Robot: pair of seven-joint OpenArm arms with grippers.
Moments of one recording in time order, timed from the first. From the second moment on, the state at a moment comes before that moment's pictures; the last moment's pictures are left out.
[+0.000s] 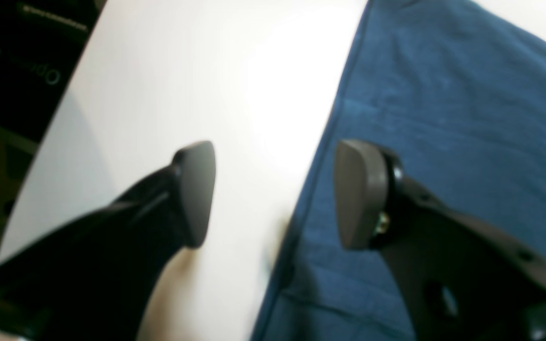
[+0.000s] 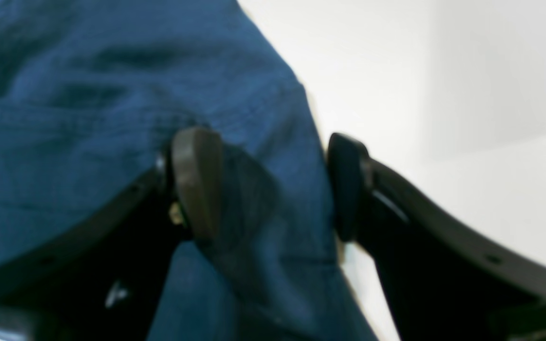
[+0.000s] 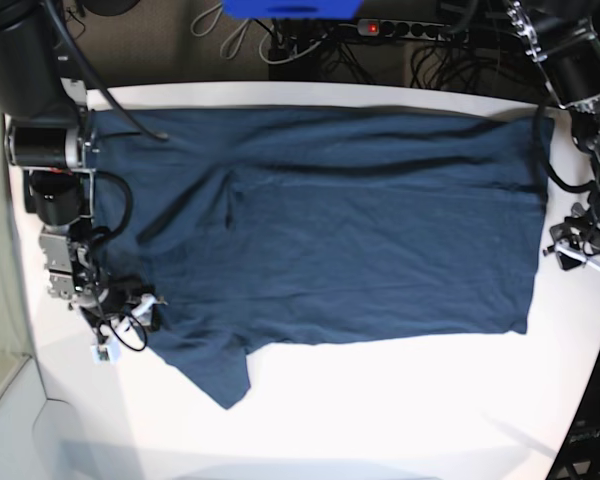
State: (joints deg) left arm -6.6 -20.9 -28.6 80.6 -15.9 -10.7 50.3; right arm 36.9 15.7 0.2 23.6 6.0 24.4 -10.8
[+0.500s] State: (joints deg) left arm -19.2 -21.0 -17.7 57.0 -15.6 -10.4 35.4; right arm 36.2 15.5 0.0 23.7 6.2 24.4 -10.7
